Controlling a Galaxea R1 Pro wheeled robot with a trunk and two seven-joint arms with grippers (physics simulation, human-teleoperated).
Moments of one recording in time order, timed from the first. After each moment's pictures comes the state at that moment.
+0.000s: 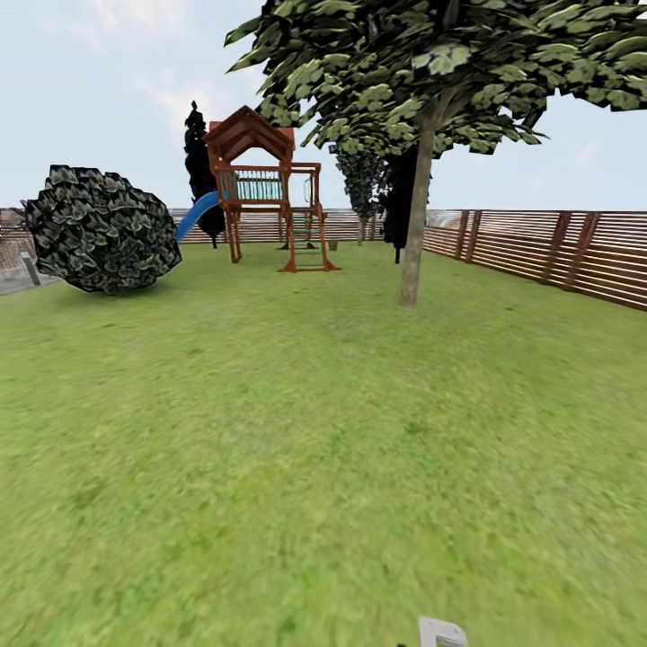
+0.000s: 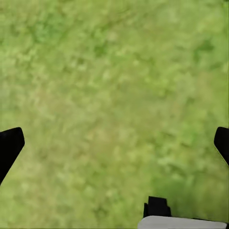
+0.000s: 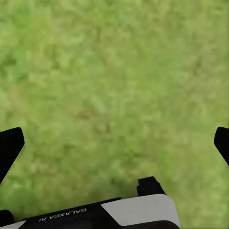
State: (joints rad) left arm -0.27 0.05 -0.01 -0.21 0.00 -0.09 0.17; right arm -0.33 0.14 -0.01 -0.39 -0.15 0.22 -0.28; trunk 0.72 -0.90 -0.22
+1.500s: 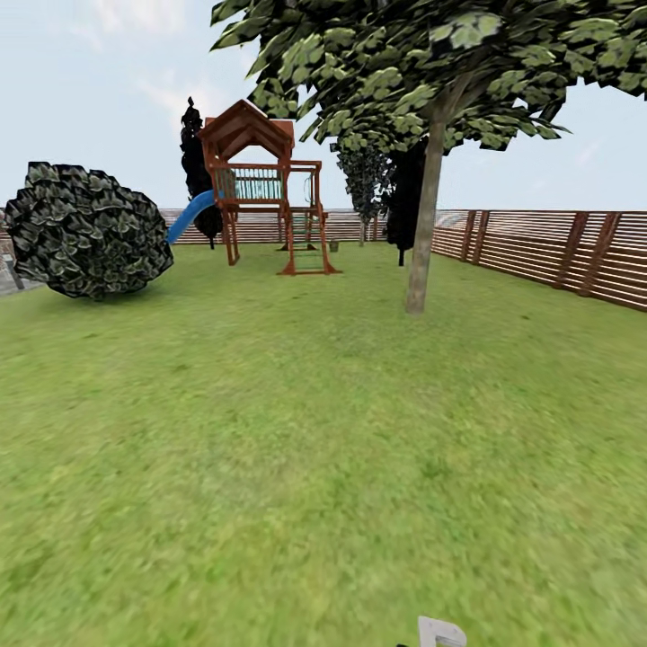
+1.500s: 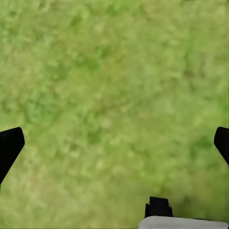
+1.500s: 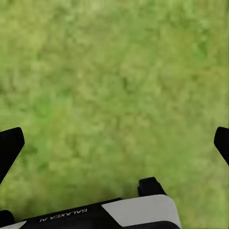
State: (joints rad) left arm -0.27 0.05 -0.01 -0.20 -0.01 -0.11 0.17; right arm -0.33 0.14 -0.01 -0.39 -0.15 0.22 -0.28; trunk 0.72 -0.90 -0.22
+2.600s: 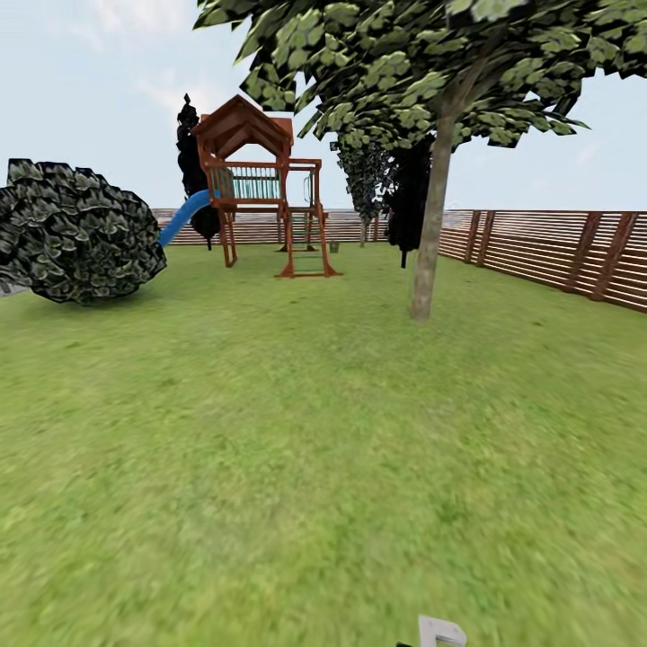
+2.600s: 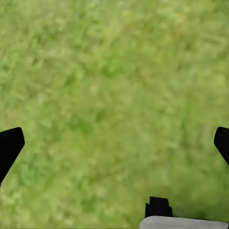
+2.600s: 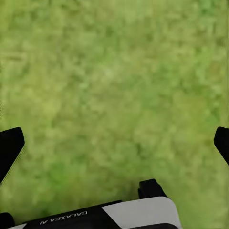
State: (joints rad) left arm -0.27 0.05 -0.01 -0.20 -0.01 -0.11 0.17; right arm -0.33 0.14 -0.01 -0.39 -0.15 0.21 -0.28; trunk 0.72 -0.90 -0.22
